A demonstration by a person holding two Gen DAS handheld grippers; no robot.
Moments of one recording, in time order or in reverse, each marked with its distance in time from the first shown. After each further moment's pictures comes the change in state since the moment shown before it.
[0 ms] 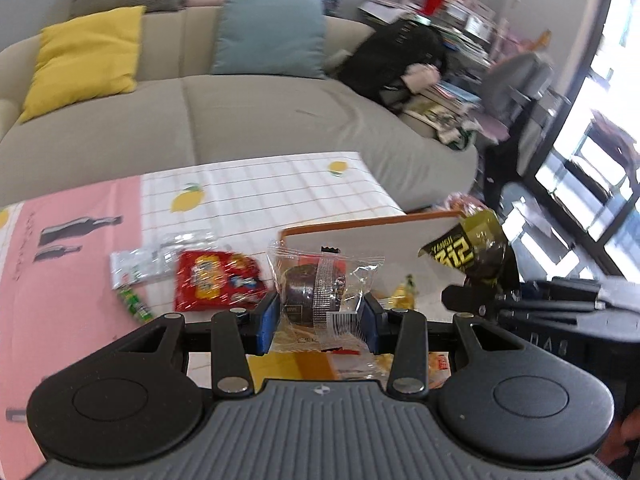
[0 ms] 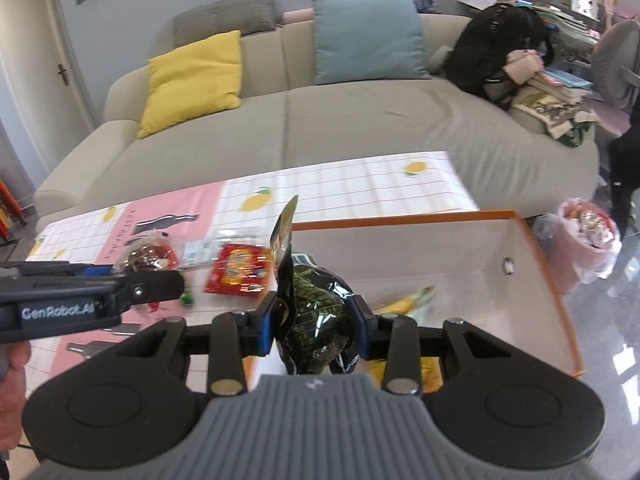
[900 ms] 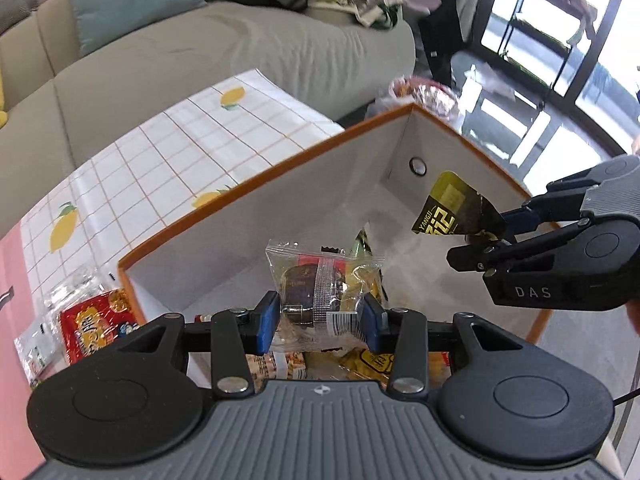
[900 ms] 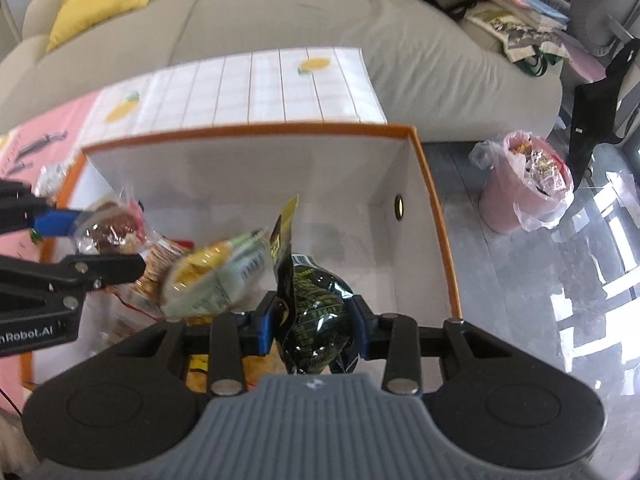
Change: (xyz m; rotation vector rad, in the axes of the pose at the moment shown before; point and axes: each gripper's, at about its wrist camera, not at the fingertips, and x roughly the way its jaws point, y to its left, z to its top) left arm 0.148 -0.074 0.014 0.339 0.274 -0.082; right arm 0.110 -0.116 0.004 -0.049 0.344 -0.170
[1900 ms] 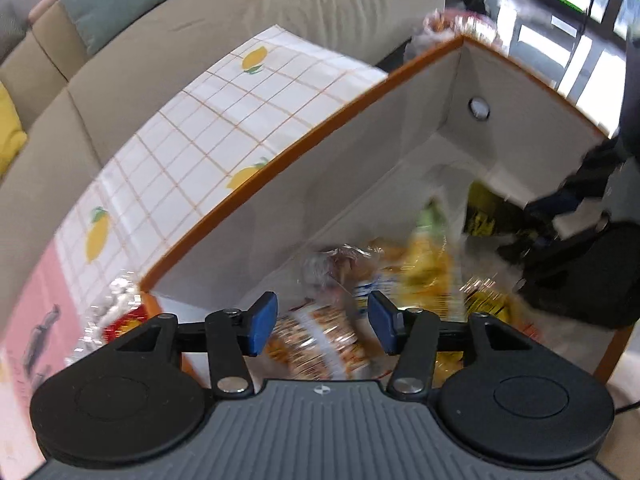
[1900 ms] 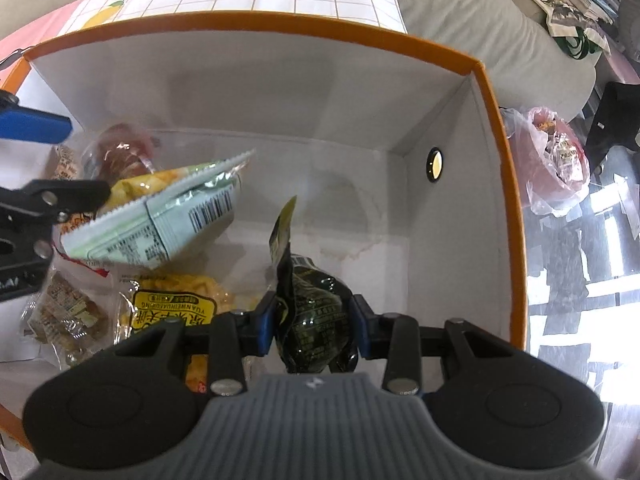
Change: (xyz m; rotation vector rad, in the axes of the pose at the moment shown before) left arm 0.031 -0.006 0.014 0.133 0.175 0.211; right arm 0.062 0.011 0.009 -0.118 0.190 -0.046
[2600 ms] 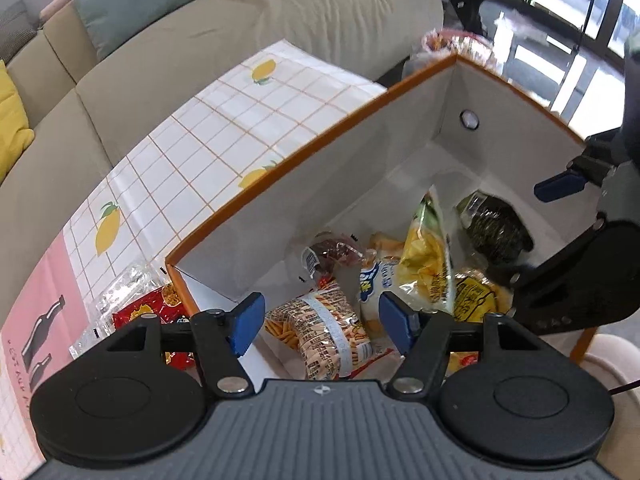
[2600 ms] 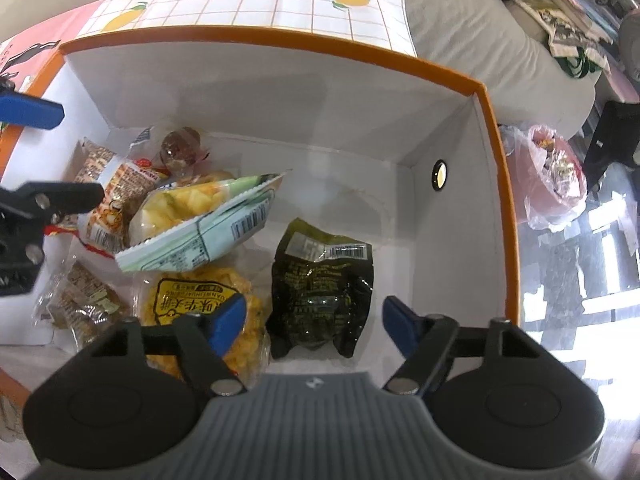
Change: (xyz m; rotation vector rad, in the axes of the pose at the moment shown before) left arm -0.027 0.013 -0.021 -0.051 -0.079 -0.054; right arm -0.019 0.010 -0.009 -0.041 -0.050 -0.013
